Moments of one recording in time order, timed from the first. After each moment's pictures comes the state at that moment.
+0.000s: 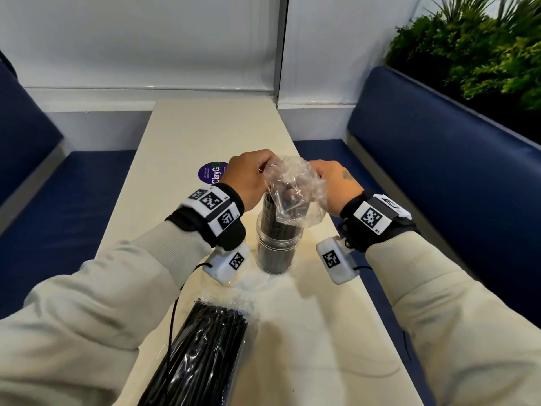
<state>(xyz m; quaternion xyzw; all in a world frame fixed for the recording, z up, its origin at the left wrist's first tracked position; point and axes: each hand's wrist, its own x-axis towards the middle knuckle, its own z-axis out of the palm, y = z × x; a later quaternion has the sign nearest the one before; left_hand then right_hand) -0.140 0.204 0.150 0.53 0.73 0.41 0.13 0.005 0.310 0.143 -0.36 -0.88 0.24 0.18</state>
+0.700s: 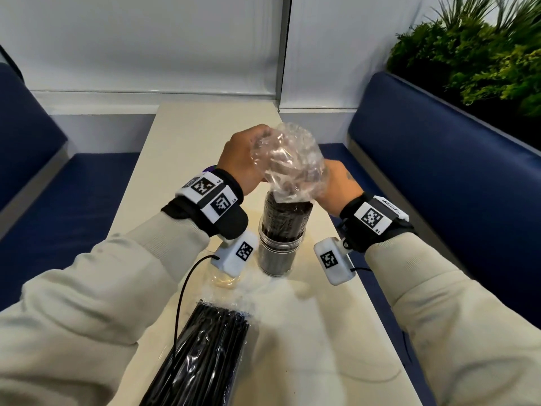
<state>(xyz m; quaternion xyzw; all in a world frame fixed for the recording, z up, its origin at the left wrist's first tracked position) -0.146 0.200 0.178 0.53 0.65 0.52 0.15 0.000 0.306 0.146 -0.34 -0.86 0.31 0.21</state>
